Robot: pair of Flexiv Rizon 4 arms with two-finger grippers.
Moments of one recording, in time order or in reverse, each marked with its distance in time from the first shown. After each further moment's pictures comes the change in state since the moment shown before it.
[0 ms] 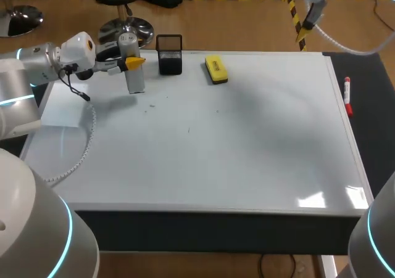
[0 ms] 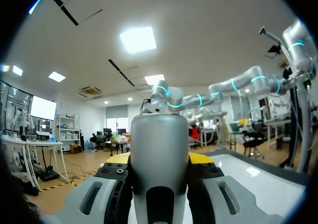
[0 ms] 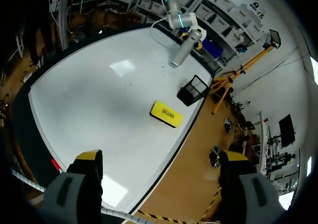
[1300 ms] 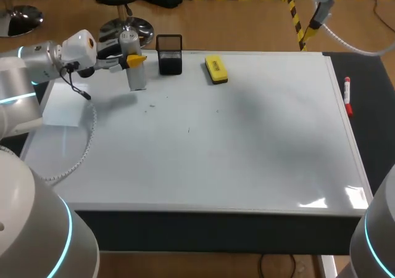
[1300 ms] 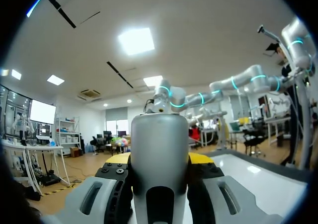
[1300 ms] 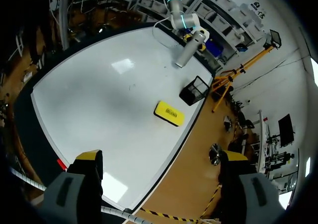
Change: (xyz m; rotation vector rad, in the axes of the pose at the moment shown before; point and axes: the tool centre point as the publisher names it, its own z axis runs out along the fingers) left arm -0.008 -0.008 0.009 0.011 0.008 0.031; right arm 0.012 0.005 -0.013 0.027 0.003 -0.009
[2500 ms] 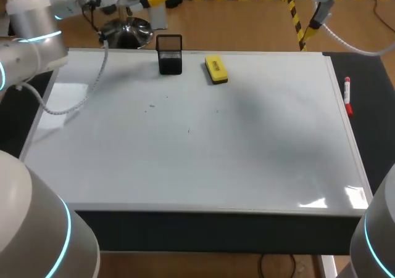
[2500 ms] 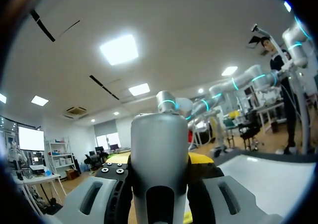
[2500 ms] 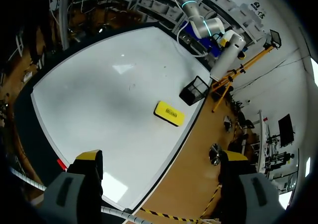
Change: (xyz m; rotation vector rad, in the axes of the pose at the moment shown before) left arm -0.103 -0.076 0.097 0.054 0.141 0.142; right arm 0.000 0.000 0.000 0.000 0.000 0.000
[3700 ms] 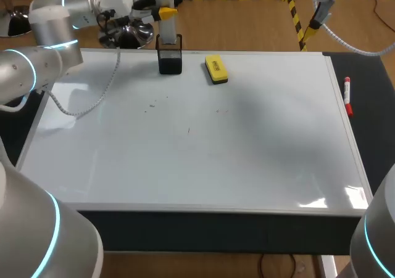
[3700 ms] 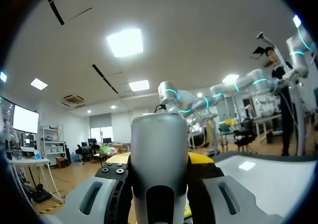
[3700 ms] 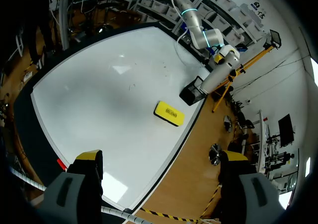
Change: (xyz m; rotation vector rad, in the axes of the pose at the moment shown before) left arm -0.007 0.069 0.001 0.000 0.024 -0.118; right arm 0.000 0.000 0.000 0.000 0.000 0.000
